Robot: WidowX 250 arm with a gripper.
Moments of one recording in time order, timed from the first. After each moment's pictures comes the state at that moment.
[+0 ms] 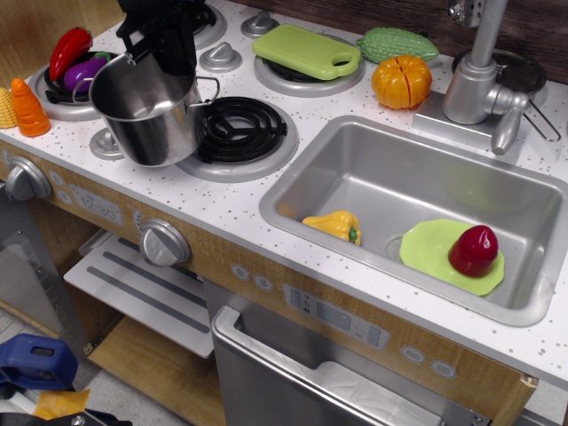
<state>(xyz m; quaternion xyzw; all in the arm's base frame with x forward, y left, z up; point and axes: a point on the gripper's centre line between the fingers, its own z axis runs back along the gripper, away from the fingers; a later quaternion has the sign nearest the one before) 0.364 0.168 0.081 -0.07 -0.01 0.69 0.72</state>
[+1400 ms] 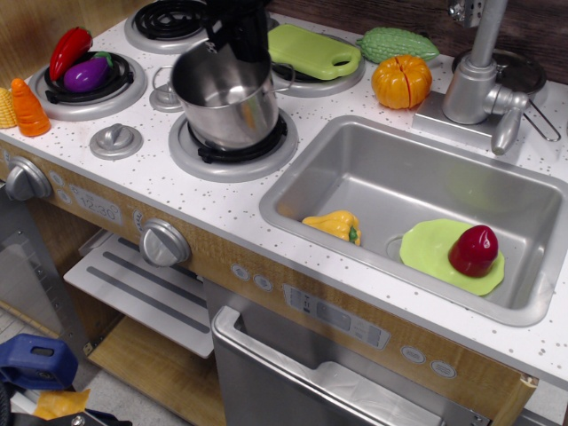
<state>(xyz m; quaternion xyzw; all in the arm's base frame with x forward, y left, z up) 0.421 0.121 0.079 -0.10 -0.03 0.68 0.72</state>
